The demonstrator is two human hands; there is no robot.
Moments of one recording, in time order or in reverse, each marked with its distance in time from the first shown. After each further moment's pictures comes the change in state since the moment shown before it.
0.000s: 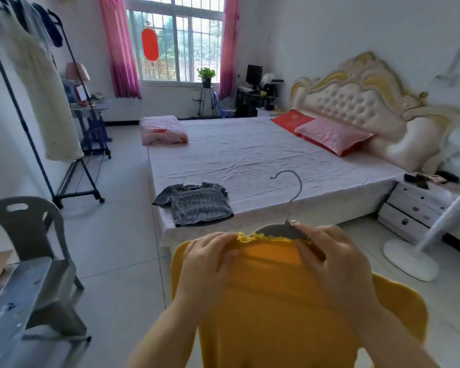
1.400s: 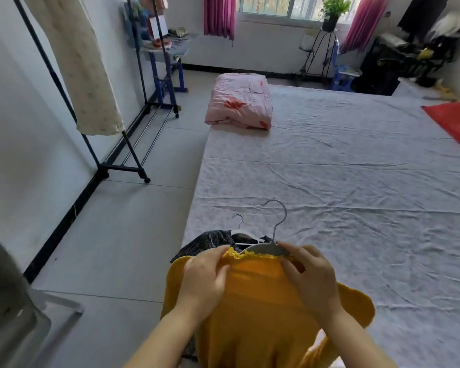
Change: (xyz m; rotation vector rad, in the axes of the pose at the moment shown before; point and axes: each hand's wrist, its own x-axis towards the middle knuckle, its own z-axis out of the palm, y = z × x) left_hand 0.580 -0.471 0.143 0.158 -0.013 -0.618; right_hand 0.527 0.214 0.664 0.475 -0.521 0.054
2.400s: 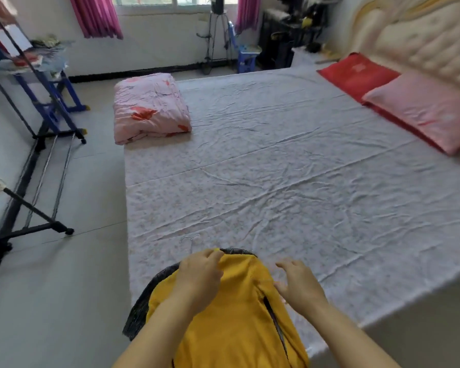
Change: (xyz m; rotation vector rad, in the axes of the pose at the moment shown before) left_hand 0.141 0.055 0.065 0.536 -0.550 0.300; right_hand 0.032 0.089 -0.015 -0.251 -0.352 0.671
